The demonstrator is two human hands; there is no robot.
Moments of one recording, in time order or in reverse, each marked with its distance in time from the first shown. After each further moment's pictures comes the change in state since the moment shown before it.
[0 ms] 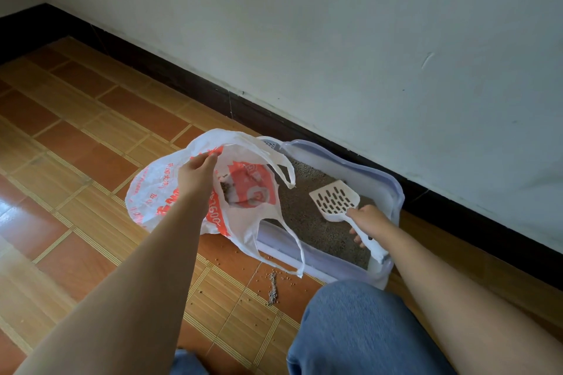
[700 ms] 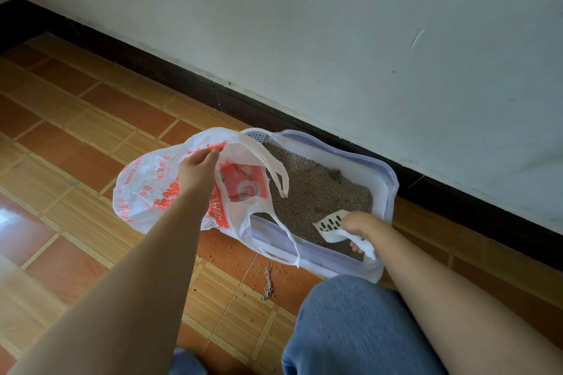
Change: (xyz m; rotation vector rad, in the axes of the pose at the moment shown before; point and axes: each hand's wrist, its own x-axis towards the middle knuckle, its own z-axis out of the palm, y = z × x) left_hand -0.002 -0.007 0.026 0.069 -0.032 0.020; right_hand 0.016 0.006 0.016 -0.218 -0.195 0.425
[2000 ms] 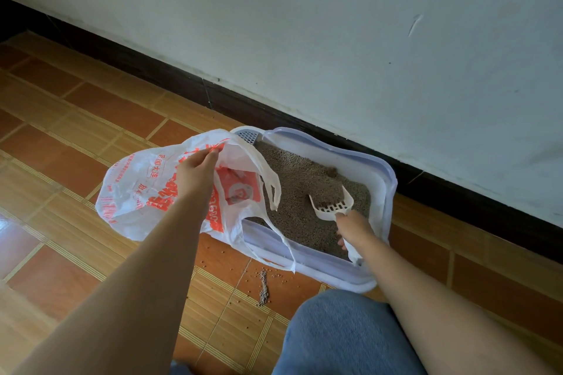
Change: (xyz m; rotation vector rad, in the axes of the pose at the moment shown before) left_hand 0.000 0.001 0.021 0.026 -0.015 -0.011; right_hand 0.044 0.012 0.015 0.278 0.232 -0.358
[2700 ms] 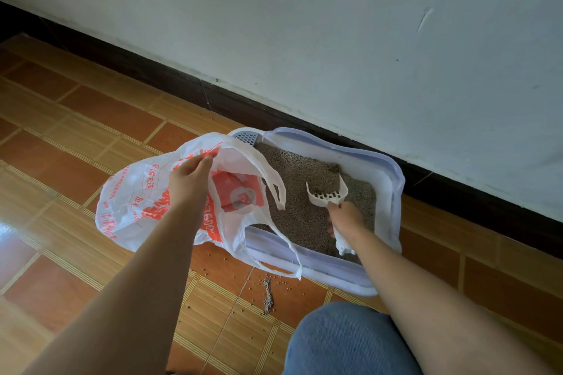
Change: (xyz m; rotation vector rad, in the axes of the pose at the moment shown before) left_hand 0.012 -0.005 -0.003 -0.009 0.018 0.009; right_hand 0.028 -0.015 0.017 0.135 0.057 -0.088
